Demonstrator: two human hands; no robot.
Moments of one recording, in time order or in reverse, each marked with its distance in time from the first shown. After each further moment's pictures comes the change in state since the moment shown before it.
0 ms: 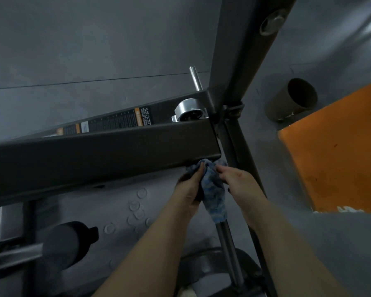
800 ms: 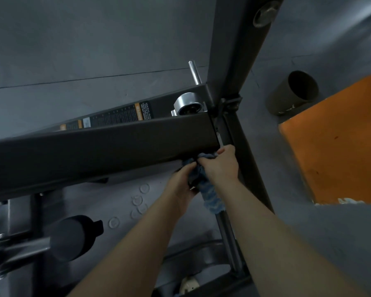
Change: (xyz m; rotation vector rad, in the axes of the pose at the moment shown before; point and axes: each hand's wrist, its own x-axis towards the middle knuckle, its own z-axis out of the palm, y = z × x) left_hand -0.028 0.012 -0.011 0.010 -0.003 -0.016; right_hand 0.023 -0.008 0.039 -0.166 0.287 -0.060
